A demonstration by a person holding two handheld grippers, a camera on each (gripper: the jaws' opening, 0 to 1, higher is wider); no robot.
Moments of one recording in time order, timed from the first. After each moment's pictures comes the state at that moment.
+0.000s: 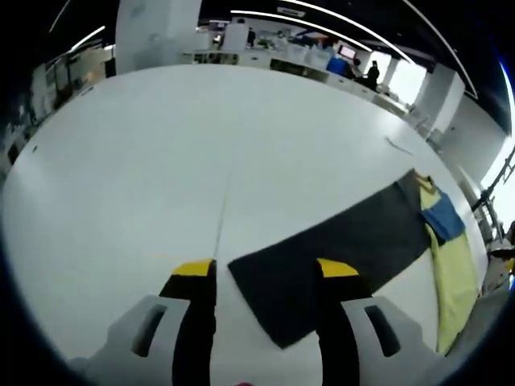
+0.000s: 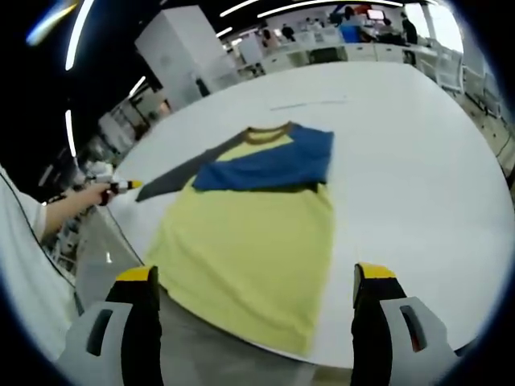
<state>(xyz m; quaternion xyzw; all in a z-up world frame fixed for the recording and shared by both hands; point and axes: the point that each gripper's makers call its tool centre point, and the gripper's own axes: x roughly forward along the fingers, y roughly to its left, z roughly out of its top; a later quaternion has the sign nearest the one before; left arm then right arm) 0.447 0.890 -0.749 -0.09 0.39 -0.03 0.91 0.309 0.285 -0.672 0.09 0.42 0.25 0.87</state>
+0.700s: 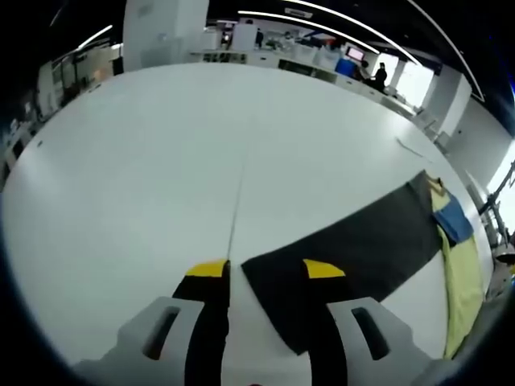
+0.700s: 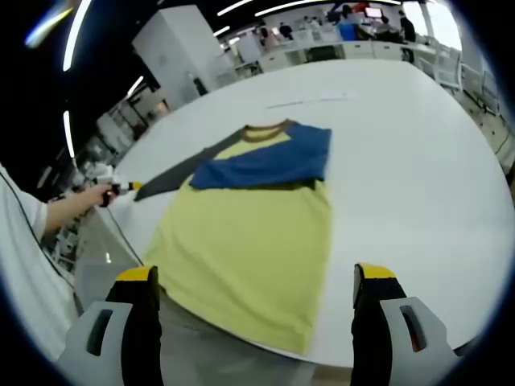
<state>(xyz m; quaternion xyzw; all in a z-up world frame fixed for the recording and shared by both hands) 0.447 0.898 -0.760 -0.09 0.39 0.00 0.91 0.308 0.283 -0.677 0.09 0.42 0.25 0.87</state>
